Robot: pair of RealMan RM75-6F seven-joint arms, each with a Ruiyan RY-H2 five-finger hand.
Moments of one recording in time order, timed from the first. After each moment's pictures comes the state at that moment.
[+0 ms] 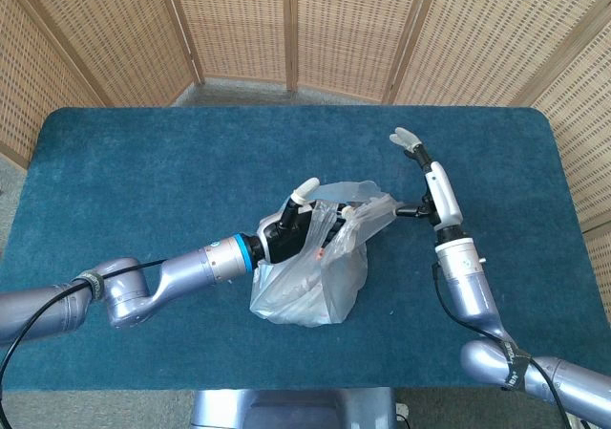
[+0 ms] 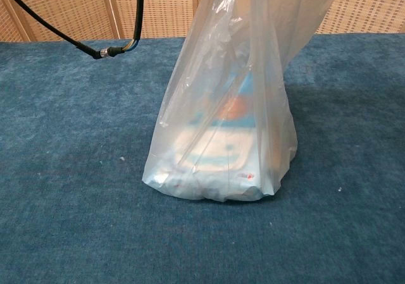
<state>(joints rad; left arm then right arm) -1.20 -1.26 -0.24 -1.63 1.56 0.68 -2.11 0.61 -1.36 0.48 -1.71 -1.05 1.07 0.43</state>
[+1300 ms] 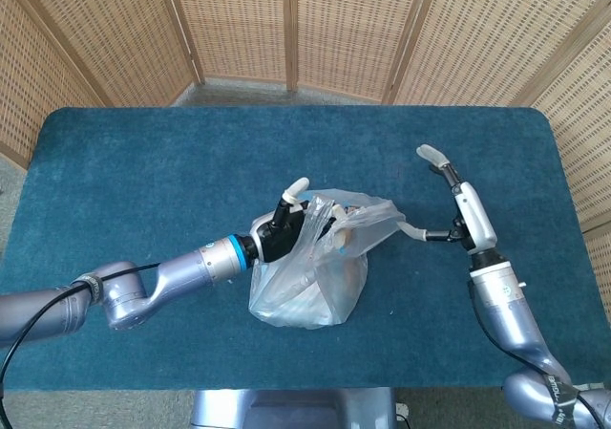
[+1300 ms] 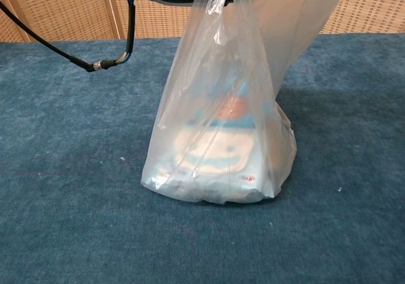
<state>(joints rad) -1.18 -1.27 -0.20 -1.62 1.54 0.70 -2.08 0.48 -1.18 0.38 -1.80 -1.27 1.12 0.59</state>
